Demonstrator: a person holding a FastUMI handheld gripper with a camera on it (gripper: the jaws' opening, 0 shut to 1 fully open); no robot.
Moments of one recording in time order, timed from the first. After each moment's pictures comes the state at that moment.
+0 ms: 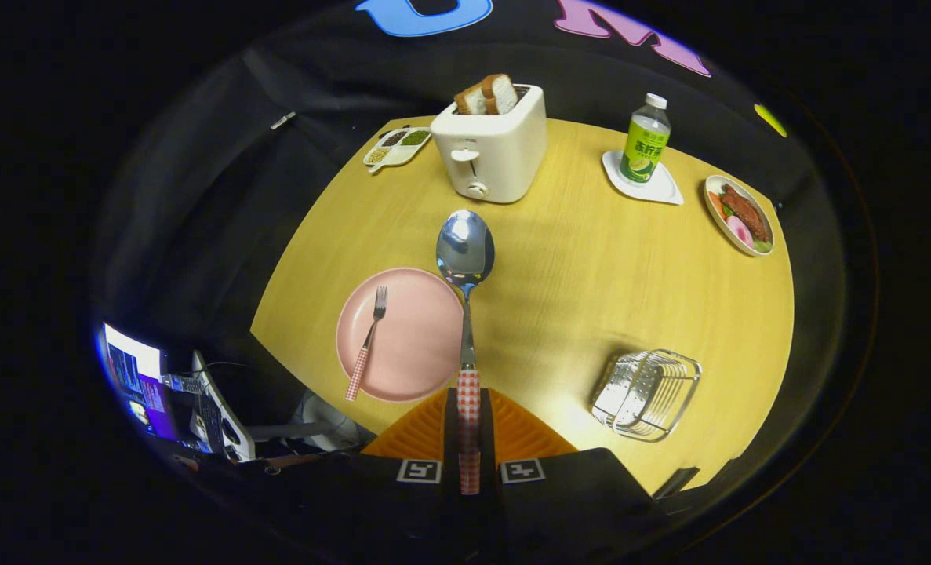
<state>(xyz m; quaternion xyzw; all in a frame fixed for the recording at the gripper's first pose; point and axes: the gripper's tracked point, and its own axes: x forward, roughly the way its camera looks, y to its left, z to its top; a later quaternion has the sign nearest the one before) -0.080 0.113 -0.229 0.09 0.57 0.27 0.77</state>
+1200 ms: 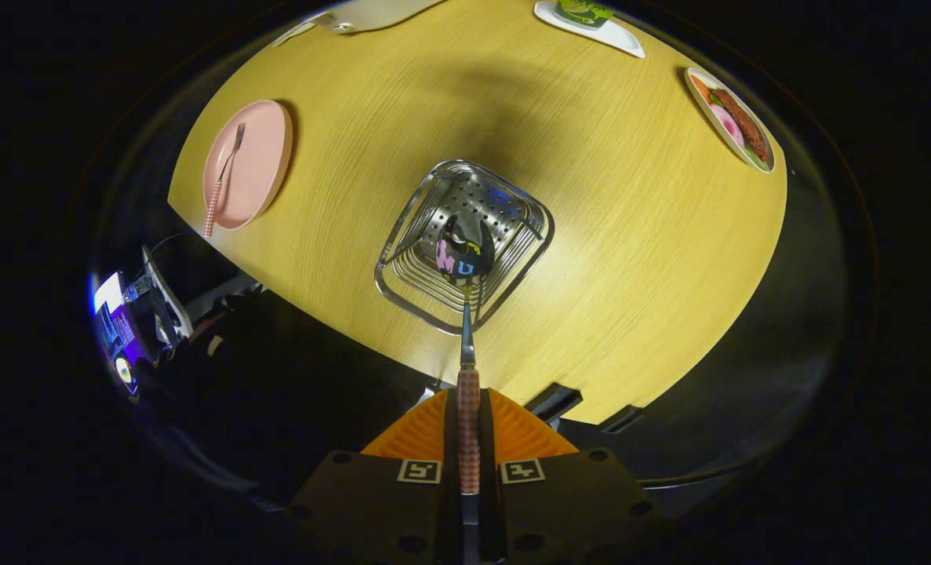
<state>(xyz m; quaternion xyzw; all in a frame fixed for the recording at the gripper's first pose) -0.129 -0.062 -0.319 -0.10 0.81 0.24 0.53</state>
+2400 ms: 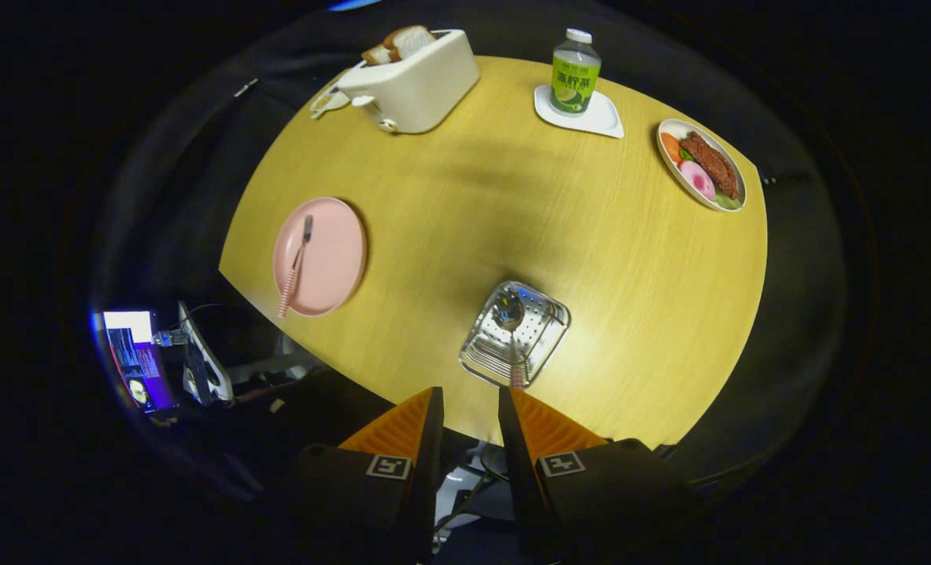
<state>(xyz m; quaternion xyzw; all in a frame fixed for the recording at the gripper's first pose) -0.083 0.013 -0.241 0.04 0.65 0.28 0.70</state>
